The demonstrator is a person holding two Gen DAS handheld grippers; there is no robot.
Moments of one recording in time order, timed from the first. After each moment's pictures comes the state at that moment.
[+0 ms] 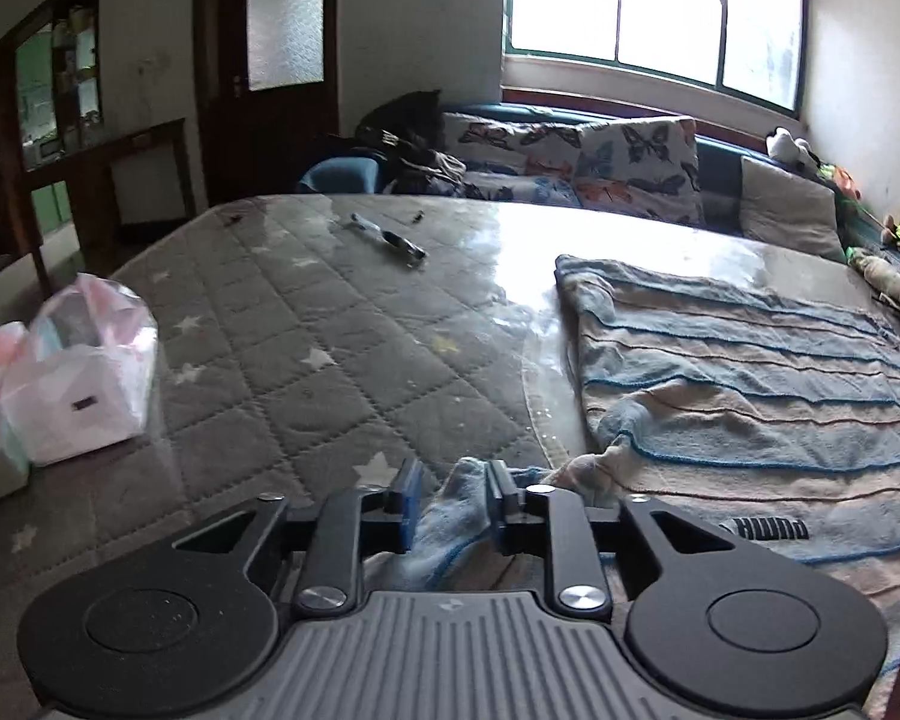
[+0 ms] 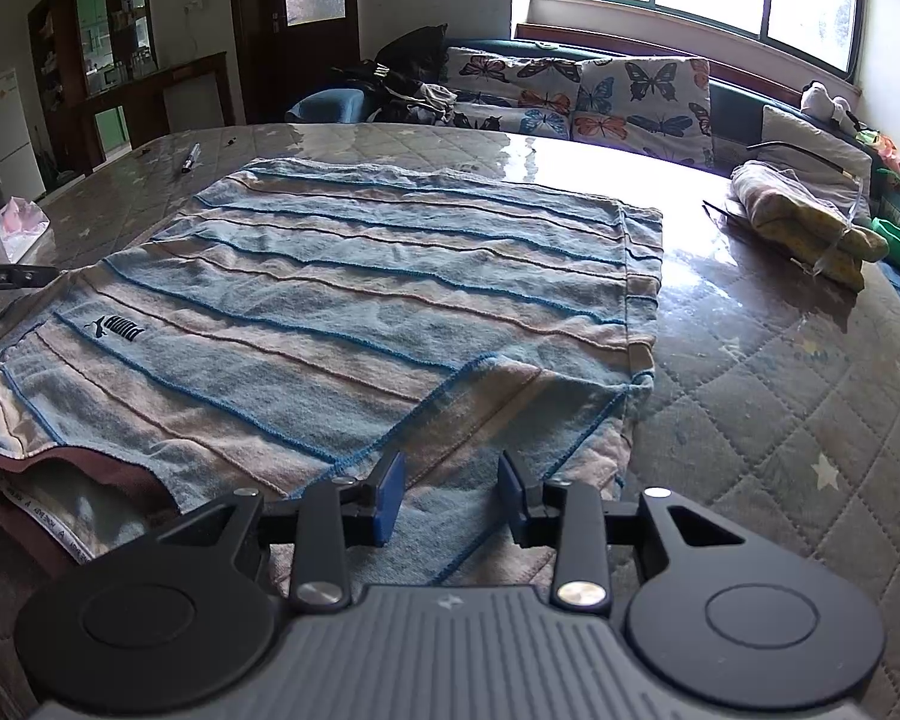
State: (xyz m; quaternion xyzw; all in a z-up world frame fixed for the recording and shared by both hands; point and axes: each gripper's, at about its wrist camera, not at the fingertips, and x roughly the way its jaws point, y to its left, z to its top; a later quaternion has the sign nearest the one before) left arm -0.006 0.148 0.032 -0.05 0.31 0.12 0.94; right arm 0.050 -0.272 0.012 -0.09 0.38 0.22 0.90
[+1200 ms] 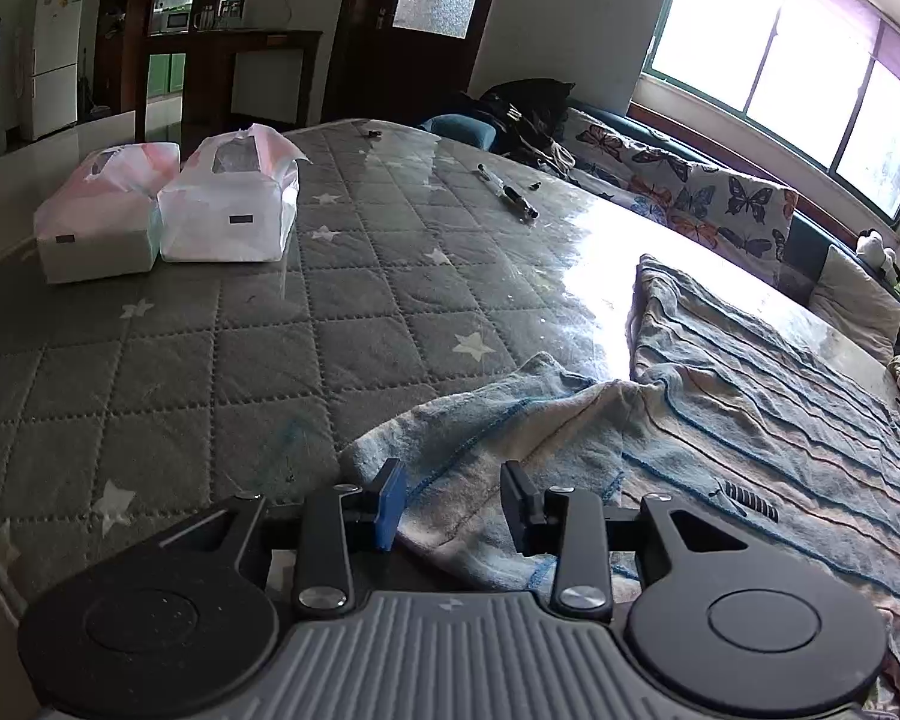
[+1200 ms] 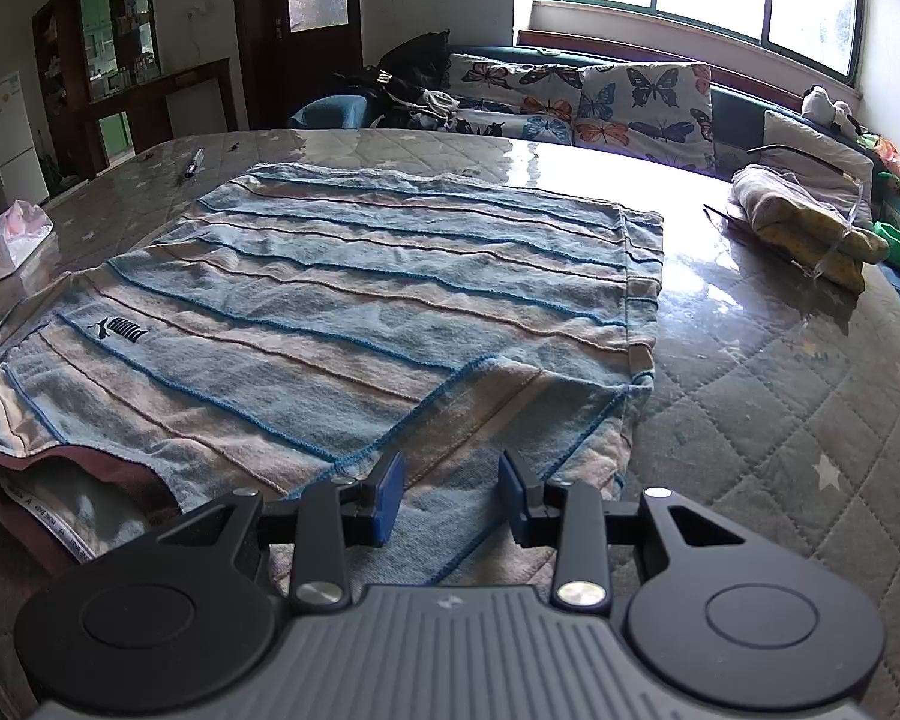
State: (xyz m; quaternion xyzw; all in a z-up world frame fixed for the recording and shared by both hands) left arm -0.078 0.151 0.030 -0.20 0.32 0.20 0.90; right arm 0.048 -0.274 0.011 -0.08 0.37 0.22 0.90
